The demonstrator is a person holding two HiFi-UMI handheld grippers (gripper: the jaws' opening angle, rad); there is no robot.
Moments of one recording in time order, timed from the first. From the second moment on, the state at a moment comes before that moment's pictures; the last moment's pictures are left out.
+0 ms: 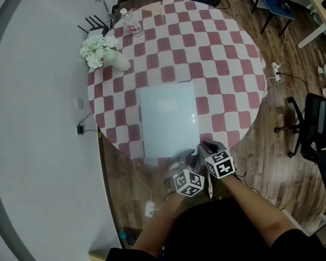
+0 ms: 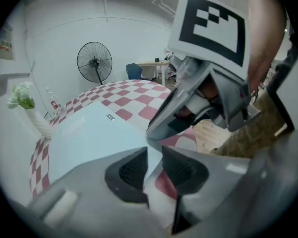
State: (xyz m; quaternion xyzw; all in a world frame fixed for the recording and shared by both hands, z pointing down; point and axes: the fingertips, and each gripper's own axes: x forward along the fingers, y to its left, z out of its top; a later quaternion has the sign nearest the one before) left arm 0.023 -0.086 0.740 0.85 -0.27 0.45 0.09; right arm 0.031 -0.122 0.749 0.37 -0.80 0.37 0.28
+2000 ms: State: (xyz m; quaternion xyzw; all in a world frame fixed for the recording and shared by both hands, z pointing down) left arm -0.082 -0.108 0.551 0.83 -0.48 0.28 0.08; right arm 0.022 -0.115 0.741 0.40 -0.78 0.36 0.32
